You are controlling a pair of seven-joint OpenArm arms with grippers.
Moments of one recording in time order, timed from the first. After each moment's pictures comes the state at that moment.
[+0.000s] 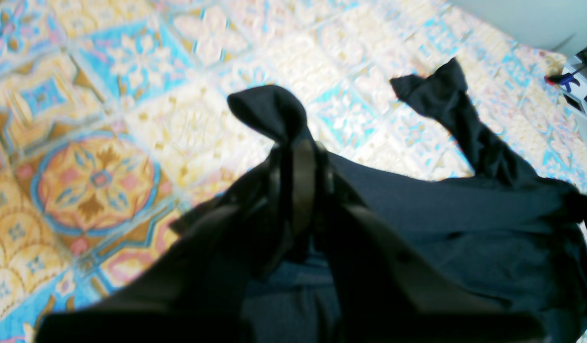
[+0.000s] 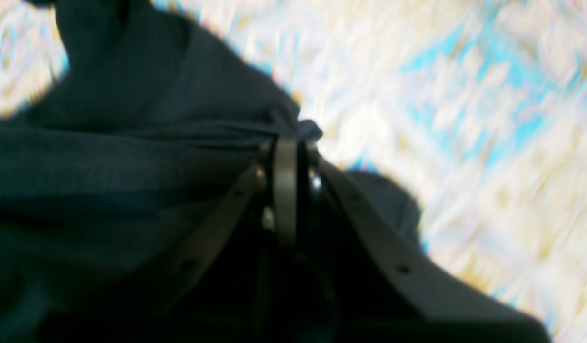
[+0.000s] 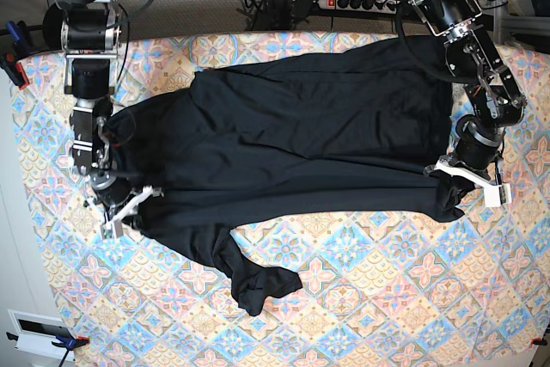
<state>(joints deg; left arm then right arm) -1.9 -9.3 -31.4 98.6 -36.8 -19.8 52.6 23.1 20.2 1.0 47.1 13.7 26.1 -8.9</state>
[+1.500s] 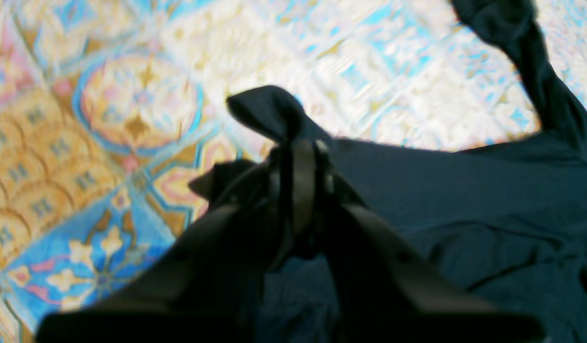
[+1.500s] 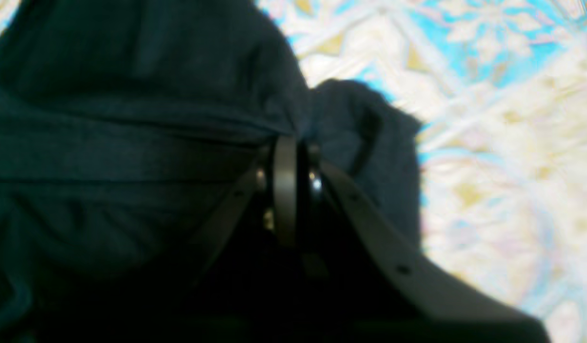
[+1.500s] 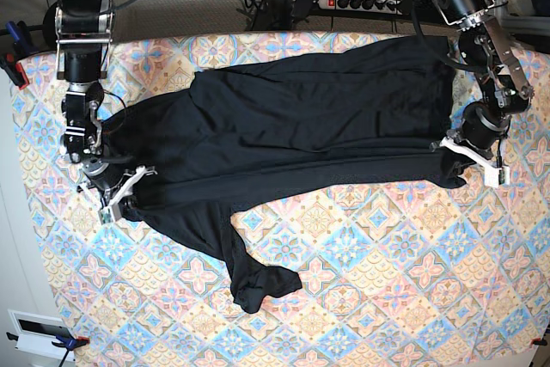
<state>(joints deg) 2.6 -14.0 -31.2 94.5 -36.6 -19.8 57.1 16.9 22.9 1.3 55.4 13.9 26.6 -18.3</state>
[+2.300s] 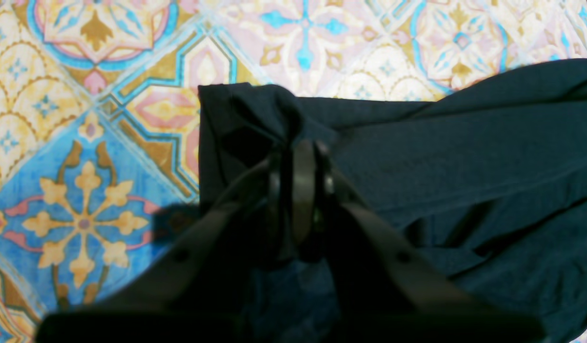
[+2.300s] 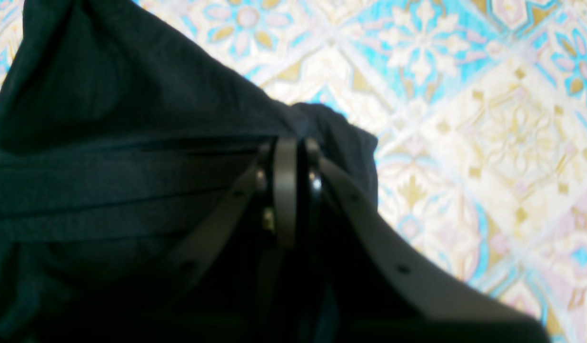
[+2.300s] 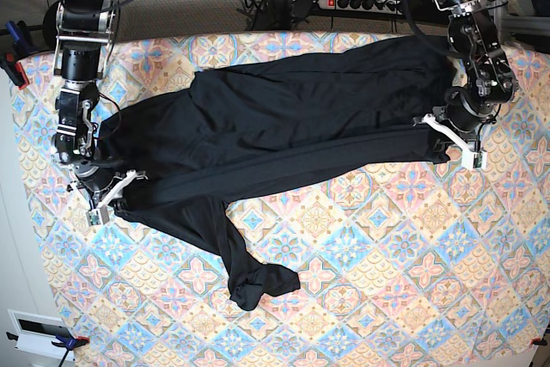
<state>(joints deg) 7.3 -13.7 -26.4 94.2 -28.7 -20.2 56.3 15.7 22.5 7.0 58.3 14.1 26.6 -24.1</state>
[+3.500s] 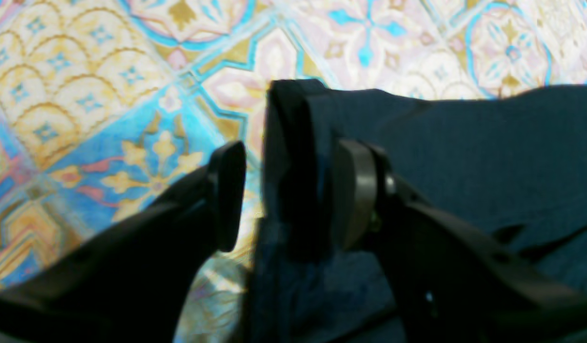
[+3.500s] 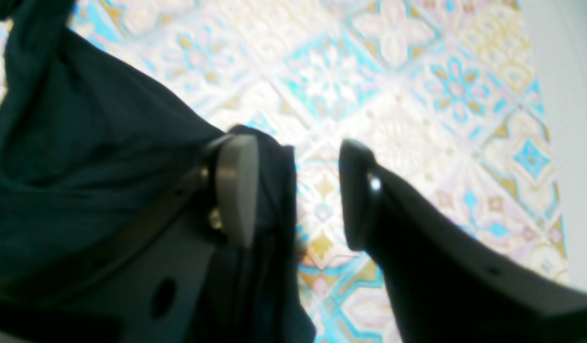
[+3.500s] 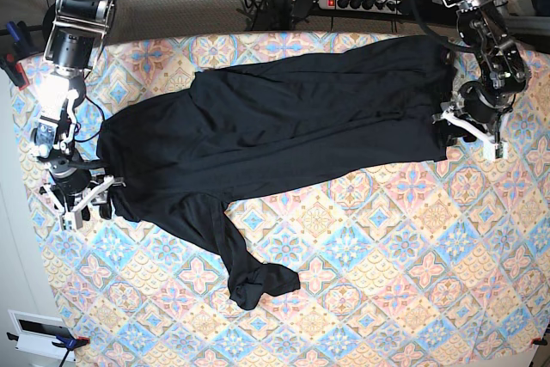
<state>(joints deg) 8.3 -13.7 -34.5 94.2 -28.6 -20.2 56.5 14.1 22.9 14.1 72.1 13.0 25.8 -30.5</state>
